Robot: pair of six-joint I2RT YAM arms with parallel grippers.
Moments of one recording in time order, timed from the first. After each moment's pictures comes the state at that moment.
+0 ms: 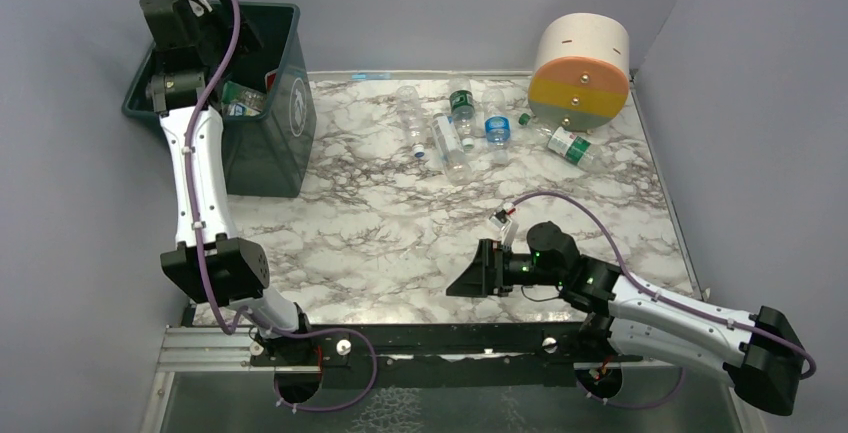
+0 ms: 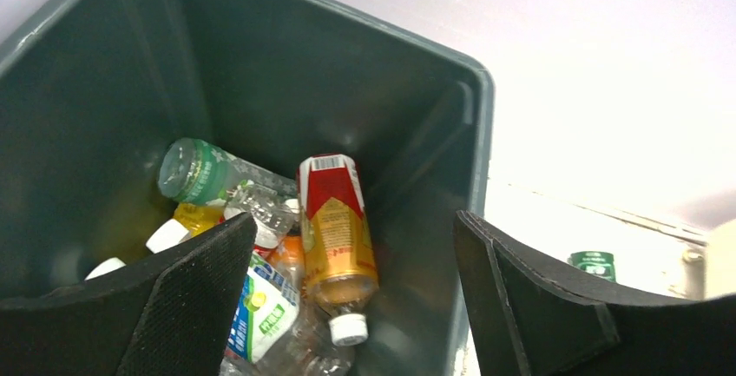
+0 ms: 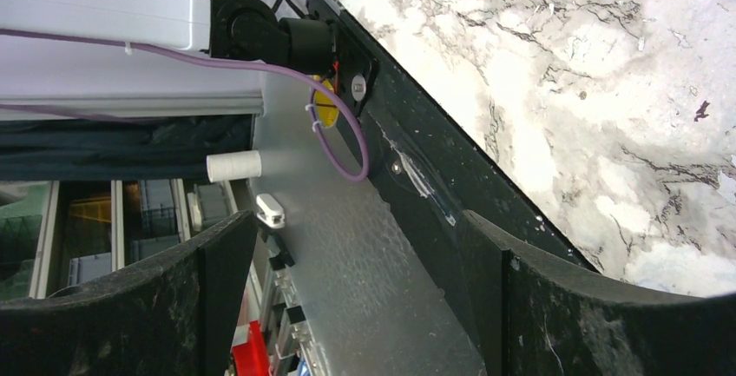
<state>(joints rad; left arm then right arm) 0.24 1.62 1.95 -0.59 0.11 -0.25 0.95 0.81 0.38 0.01 -0.41 1.03</state>
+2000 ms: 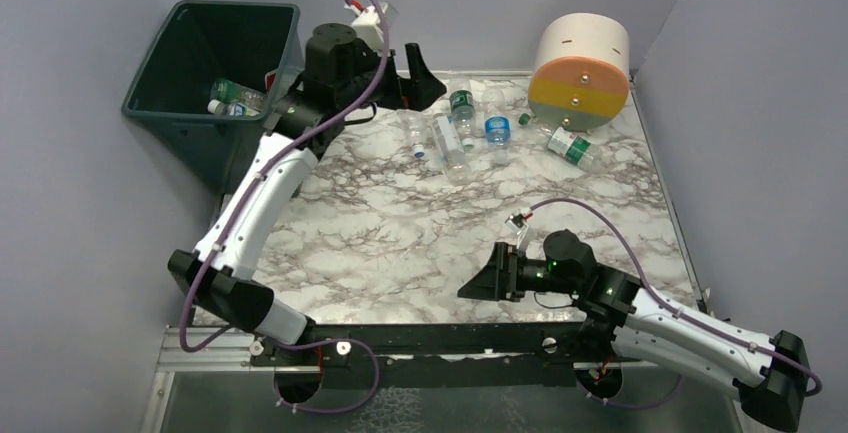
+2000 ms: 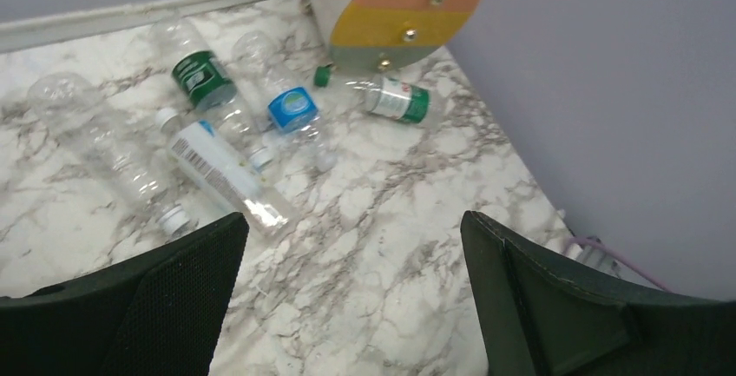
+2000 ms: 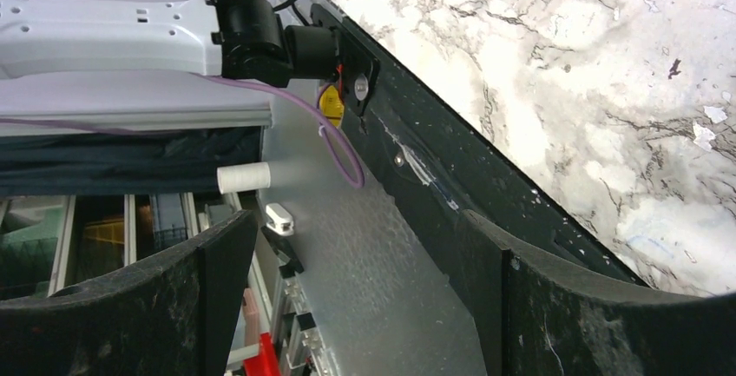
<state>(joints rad) -0.44 1.46 1.76 -0.54 0.37 -0.40 0.95 0.63 0.35 -0.12 -0.35 1.08</state>
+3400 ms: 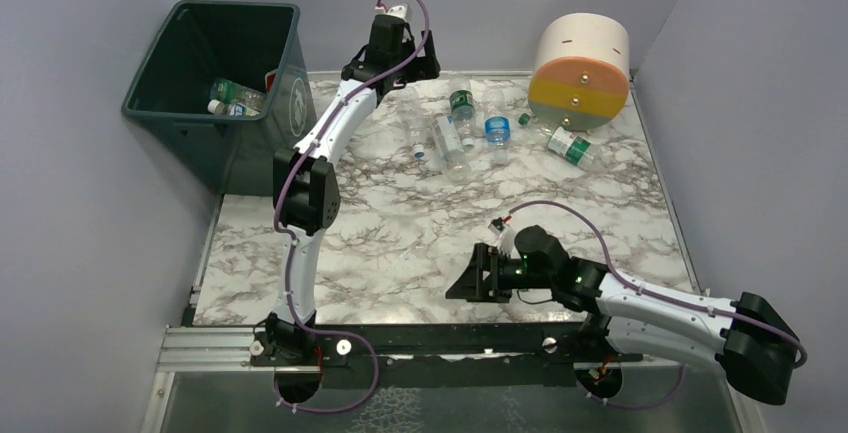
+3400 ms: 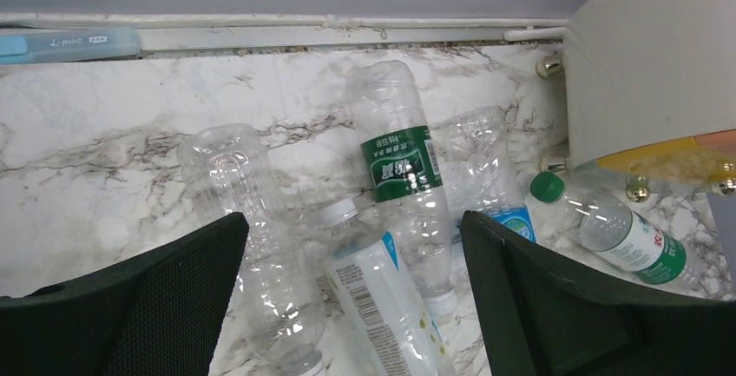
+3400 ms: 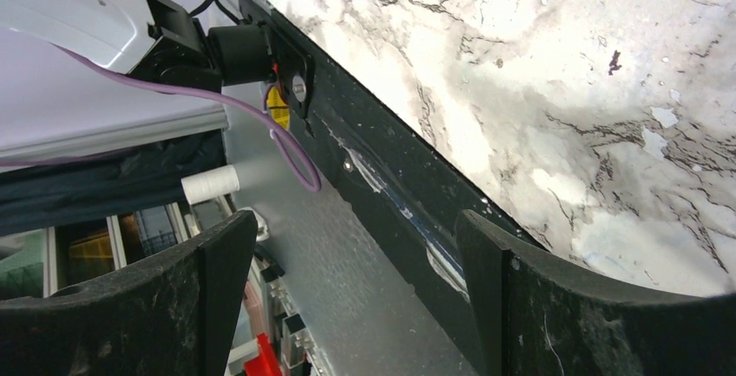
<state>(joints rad) -0.37 2.23 2.20 -0.45 0.05 -0.40 0.95 0.90 0.34 0.01 -0.36 1.09</state>
